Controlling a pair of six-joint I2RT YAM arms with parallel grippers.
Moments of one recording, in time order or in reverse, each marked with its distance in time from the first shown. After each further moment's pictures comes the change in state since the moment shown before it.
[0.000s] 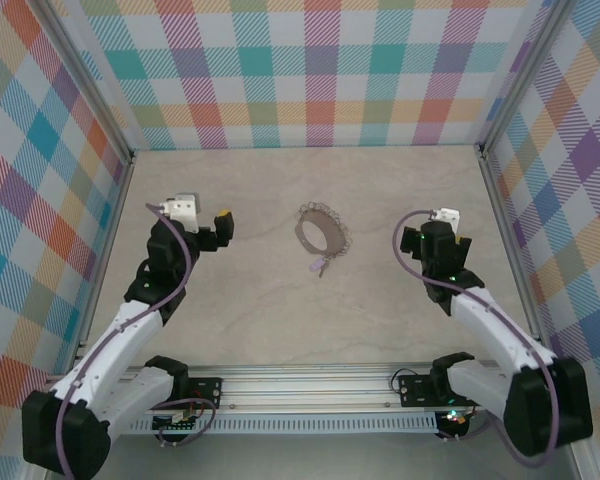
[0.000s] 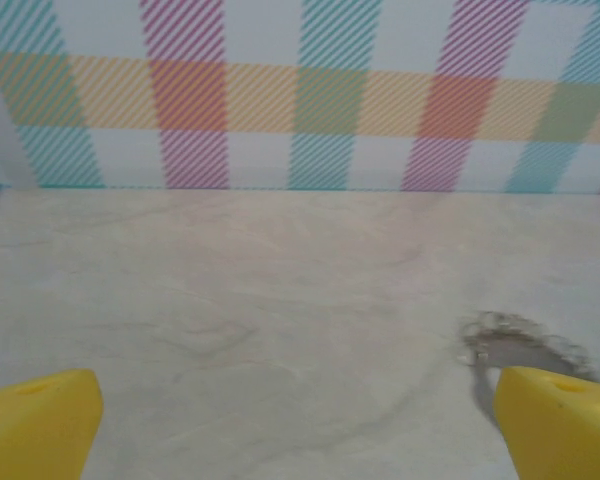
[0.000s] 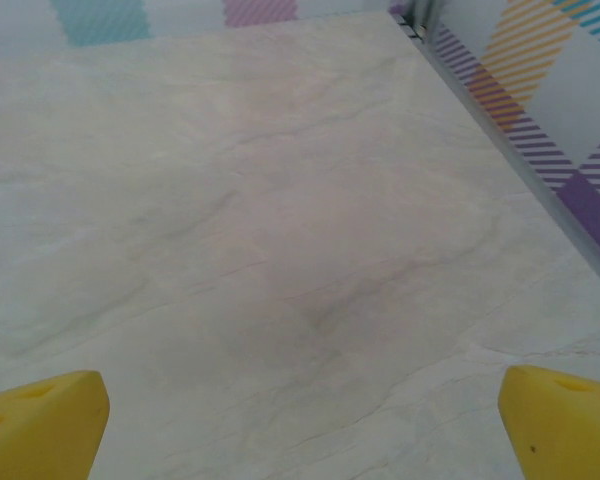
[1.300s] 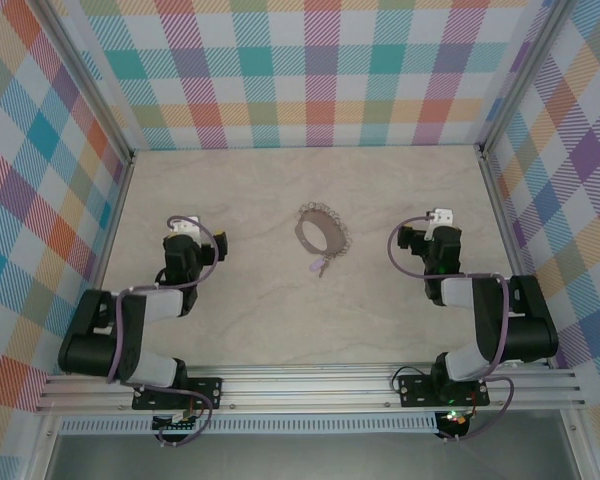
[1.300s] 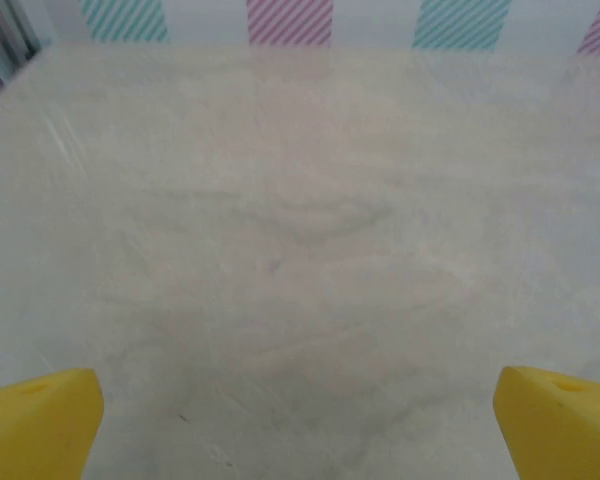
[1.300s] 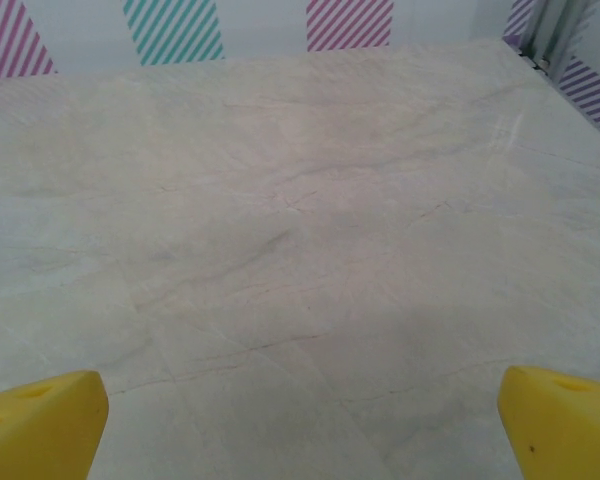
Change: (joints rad) left arm 0.173 0.530 -0.250 0.631 0.045 0.037; right arm -0.224 0.437 -0.160 0.812 -0.397 -0.160
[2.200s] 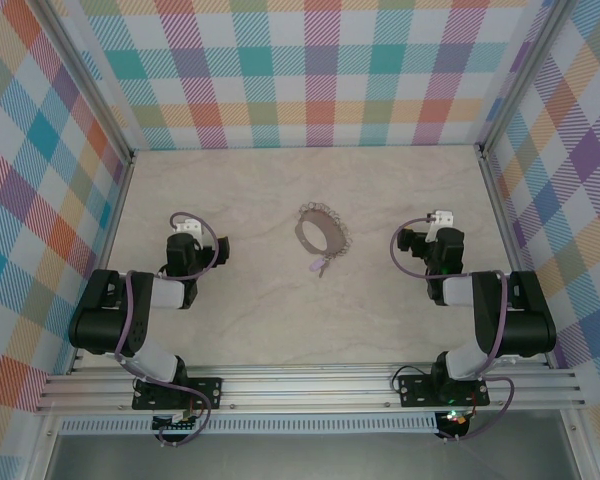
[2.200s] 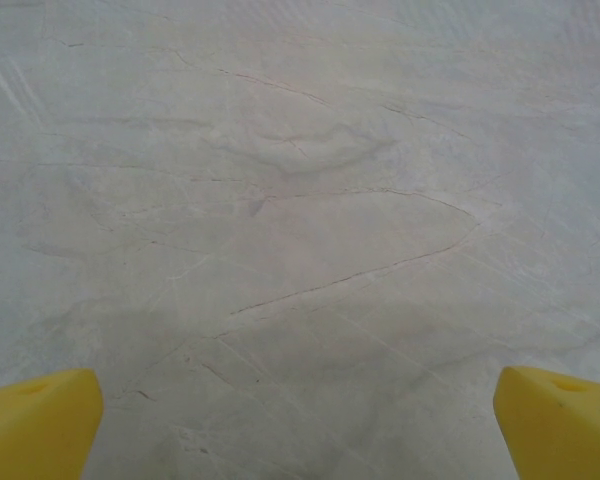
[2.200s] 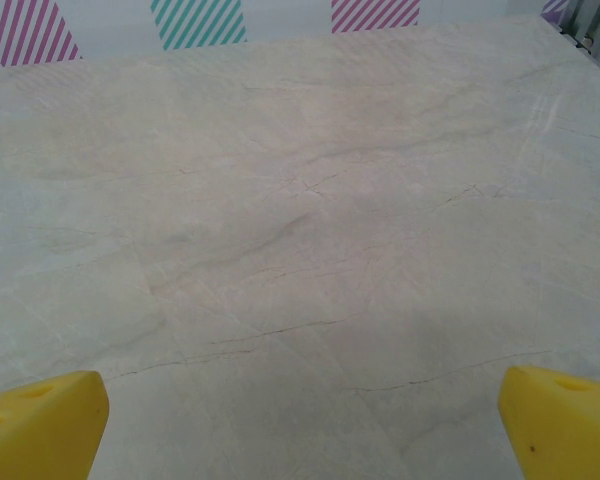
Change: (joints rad) left arm 0.044 0.111 0.037 -0.005 0.096 -0.004; right arm -0.024 0.026 -0.007 0.018 -0.078 0.000
